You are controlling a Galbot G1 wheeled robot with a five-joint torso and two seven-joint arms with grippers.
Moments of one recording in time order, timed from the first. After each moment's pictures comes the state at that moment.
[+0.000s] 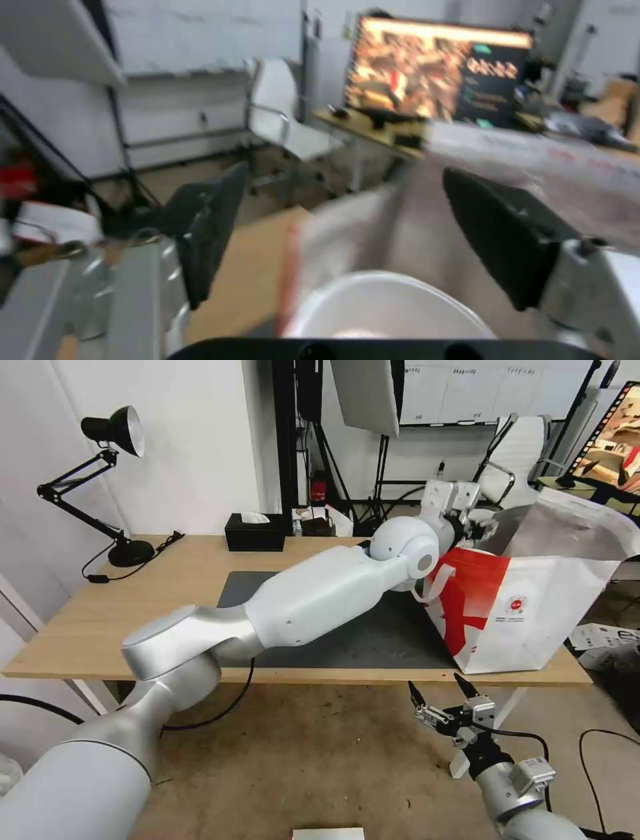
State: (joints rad) left arm -0.19 -1.53 0.65 -1.31 -1.26 0.32 -0.39; right arm -1.70 0.84 0.38 2.18 0.53 0.15 0.27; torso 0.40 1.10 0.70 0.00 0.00
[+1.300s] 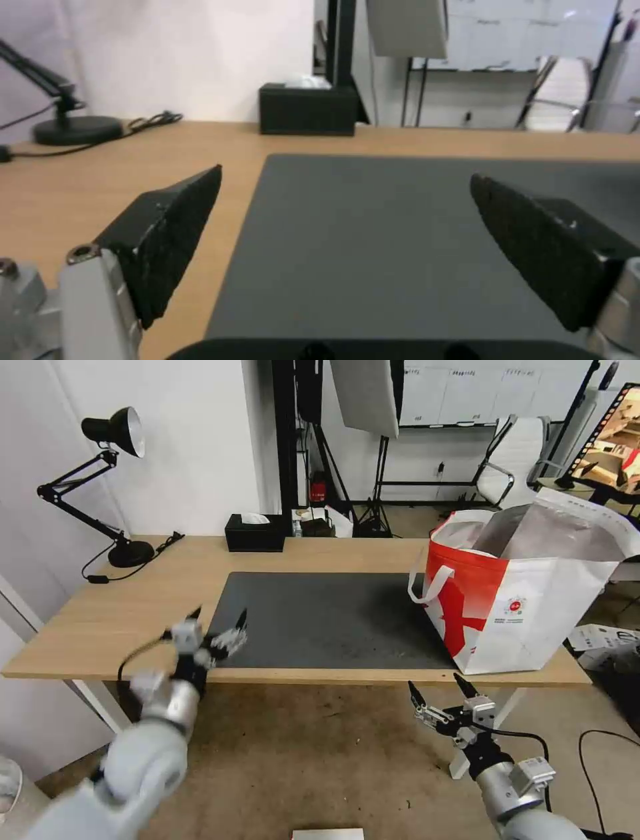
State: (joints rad) left arm 1.51 -1.02 -0.38 -2.15 -0.40 -0.05 -0.35; right arm -1.70 0.84 0.38 2.18 0.54 0.15 0.27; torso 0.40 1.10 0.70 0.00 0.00
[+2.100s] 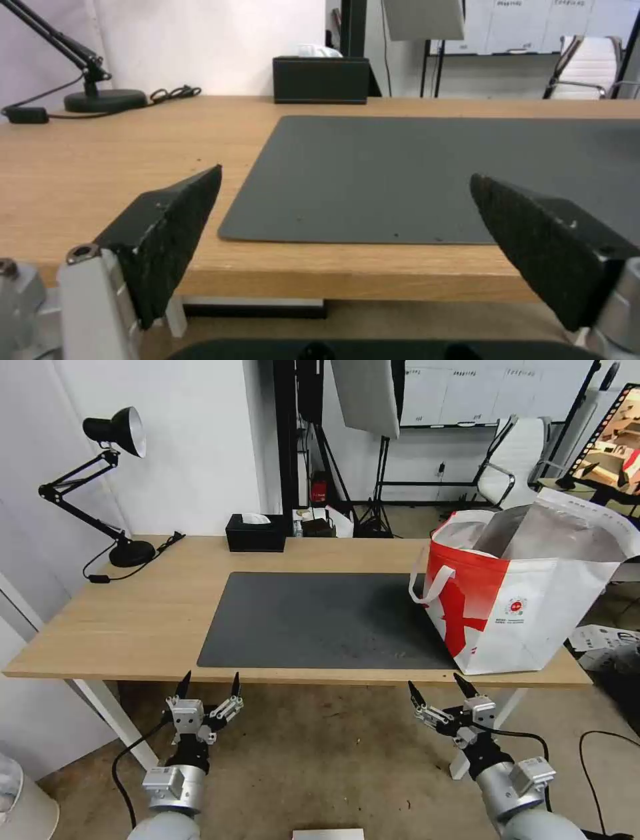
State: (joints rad) left arm 1.64 -1.14 -0.37 -2.11 -0.24 -0.16 -0.34; right arm -1.70 0.84 0.38 2.18 0.54 0.15 0.27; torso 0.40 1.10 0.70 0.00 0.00
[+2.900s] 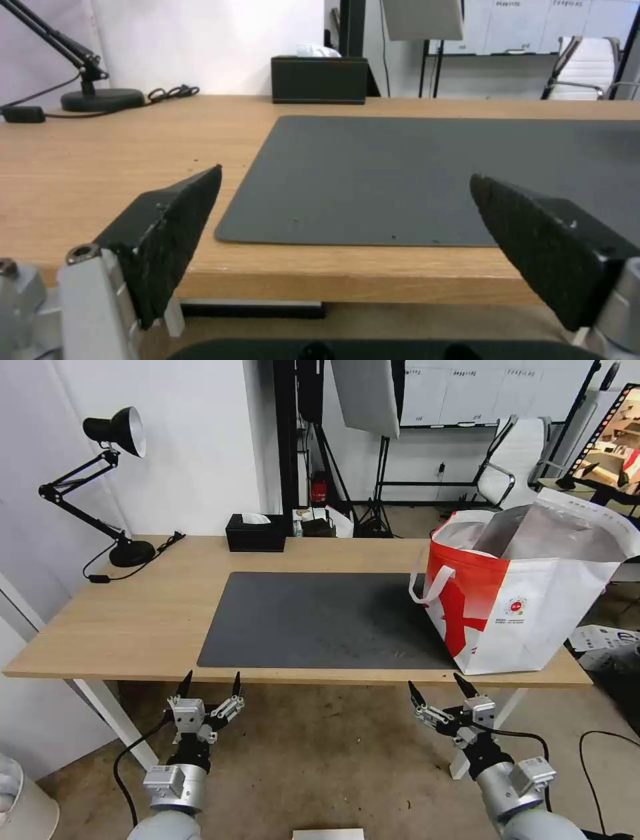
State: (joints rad) left arm 1.64 -1.14 -0.37 -2.11 -0.25 -0.16 -0.34; right arm -1.70 0.84 0.38 2.18 0.54 0.15 0.27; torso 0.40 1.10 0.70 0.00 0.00
